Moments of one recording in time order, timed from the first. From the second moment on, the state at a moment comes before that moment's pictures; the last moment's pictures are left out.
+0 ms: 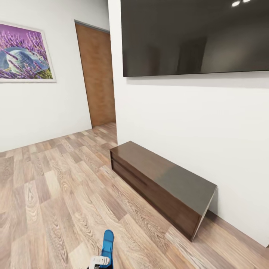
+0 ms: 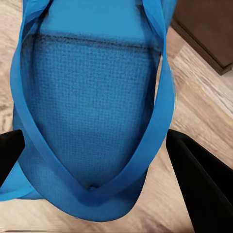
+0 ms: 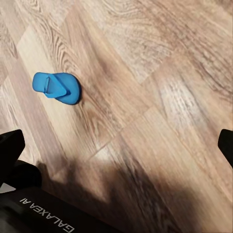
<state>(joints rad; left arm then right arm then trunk) -0.26 -0.02 -0.09 -0.39 0.18 -0.12 -0.37 -0.33 -0.16 -0.25 -0.16 0.09 0.04 0.78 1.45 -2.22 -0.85</state>
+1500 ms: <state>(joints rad) -0.26 -0.02 -0.09 -0.39 0.18 -0.12 -0.37 -0.33 -0.16 -0.25 -0.16 0.09 0.04 0.78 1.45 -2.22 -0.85</state>
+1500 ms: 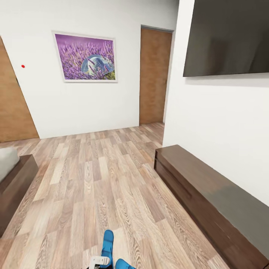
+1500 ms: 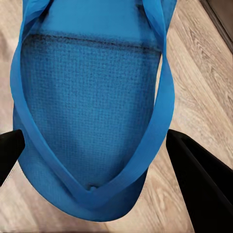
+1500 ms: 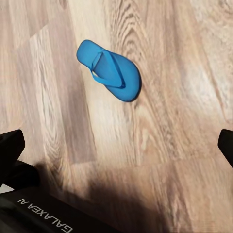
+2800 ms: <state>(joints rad) -0.26 -0.02 -0.09 -0.39 0.18 -0.12 -0.37 -0.33 -0.16 -0.25 -0.16 0.09 0.04 0.78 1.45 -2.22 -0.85</state>
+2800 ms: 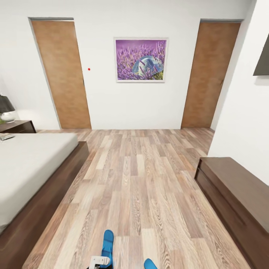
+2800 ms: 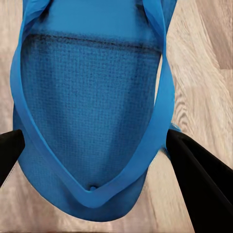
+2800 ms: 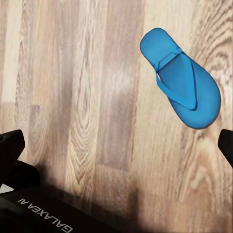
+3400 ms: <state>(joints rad) -0.26 -0.02 -0.09 -0.39 0.18 -0.12 -0.37 -0.33 -0.16 -0.25 -0.16 0.09 0.04 0.78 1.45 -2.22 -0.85</state>
